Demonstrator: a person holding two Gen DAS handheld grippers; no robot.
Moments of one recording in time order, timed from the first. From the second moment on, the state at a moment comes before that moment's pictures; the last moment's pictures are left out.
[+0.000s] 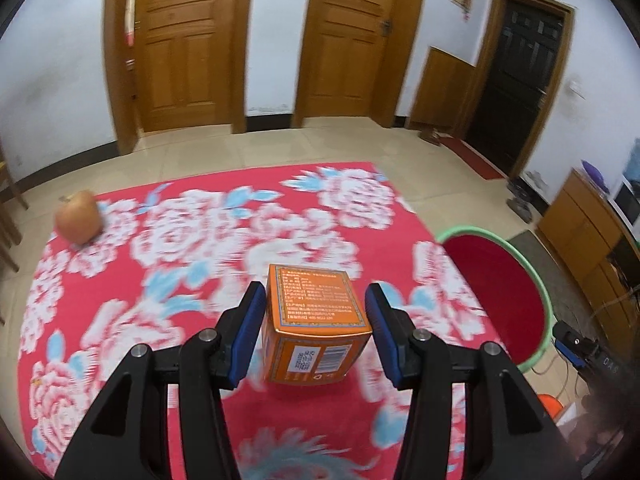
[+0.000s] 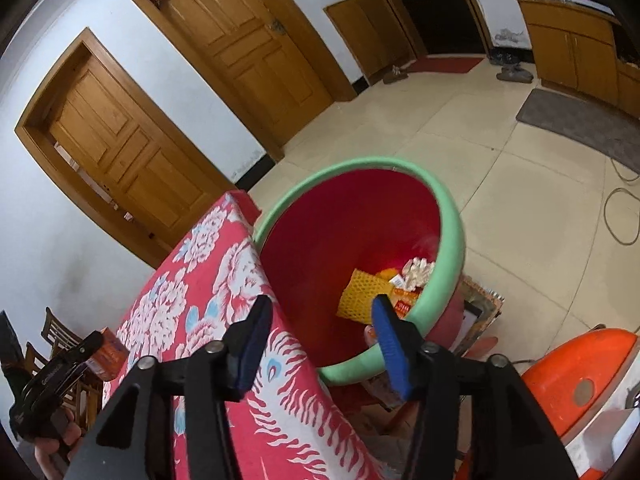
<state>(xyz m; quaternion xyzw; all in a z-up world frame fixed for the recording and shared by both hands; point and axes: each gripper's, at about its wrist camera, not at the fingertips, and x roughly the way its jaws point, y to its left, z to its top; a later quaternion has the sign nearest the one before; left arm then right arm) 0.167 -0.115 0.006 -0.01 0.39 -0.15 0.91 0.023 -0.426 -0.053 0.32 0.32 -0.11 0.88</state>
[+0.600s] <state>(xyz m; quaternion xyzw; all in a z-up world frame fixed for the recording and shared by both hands) 0.167 -0.256 -0.008 0.04 0.39 -0.29 0.87 -0.014 -0.470 -0.066 0.36 0.29 -0.18 0.87</state>
